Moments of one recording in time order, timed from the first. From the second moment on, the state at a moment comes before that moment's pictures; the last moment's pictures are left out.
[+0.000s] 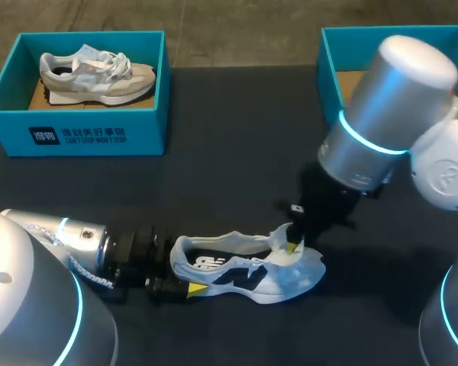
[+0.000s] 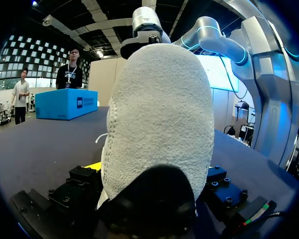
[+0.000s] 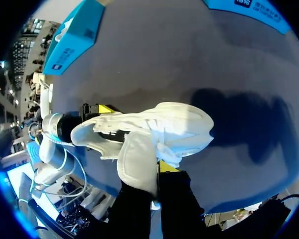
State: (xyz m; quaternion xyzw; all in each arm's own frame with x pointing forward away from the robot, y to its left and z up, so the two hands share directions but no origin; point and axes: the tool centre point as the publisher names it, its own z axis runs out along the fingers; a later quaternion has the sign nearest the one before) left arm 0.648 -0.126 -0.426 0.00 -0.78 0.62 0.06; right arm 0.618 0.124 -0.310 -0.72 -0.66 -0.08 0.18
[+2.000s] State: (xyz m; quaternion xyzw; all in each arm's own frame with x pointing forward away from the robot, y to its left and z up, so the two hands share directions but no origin) left arm 0.648 -0.128 -0.426 0.00 -0.78 0.62 0.06; right arm 0.579 0.119 -0.226 -0.64 -0.73 -0.17 0.15
